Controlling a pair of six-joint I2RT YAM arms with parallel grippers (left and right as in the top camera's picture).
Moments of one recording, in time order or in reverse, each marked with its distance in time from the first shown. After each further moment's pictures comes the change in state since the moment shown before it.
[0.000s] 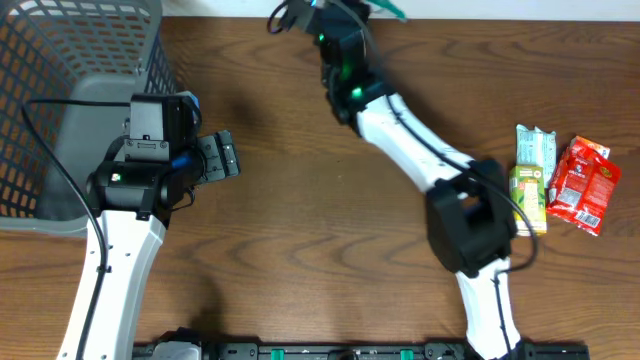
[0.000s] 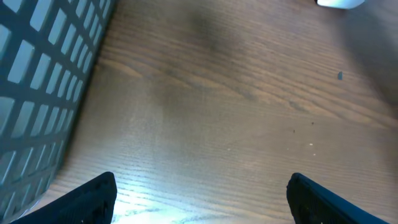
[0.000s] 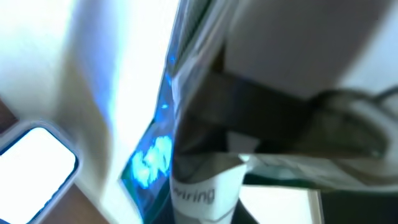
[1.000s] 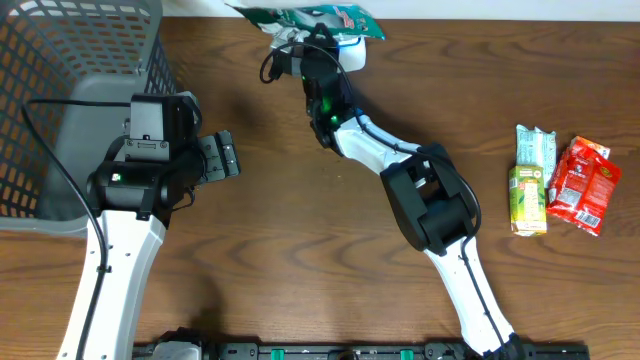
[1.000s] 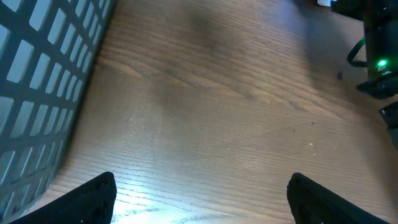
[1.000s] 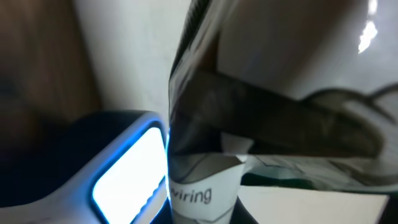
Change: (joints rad) left arm 0.000 0.000 0.000 -0.001 0.000 0.000; right arm 0.027 0.256 0.000 0.174 -0.019 -0.234
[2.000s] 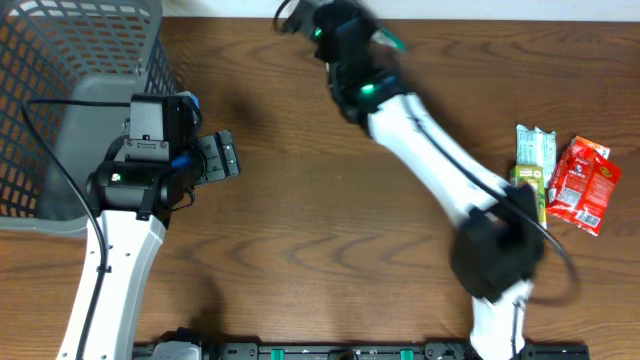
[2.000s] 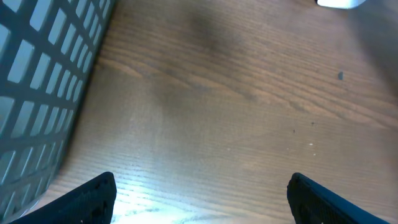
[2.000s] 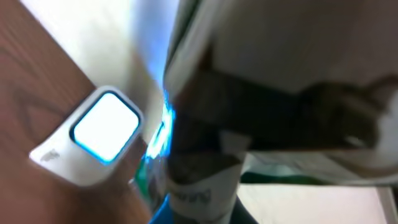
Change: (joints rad) left arm 0.000 0.000 0.000 0.000 0.000 0.000; right arm -0.024 -0.514 0.002 -0.824 -0.010 0.689
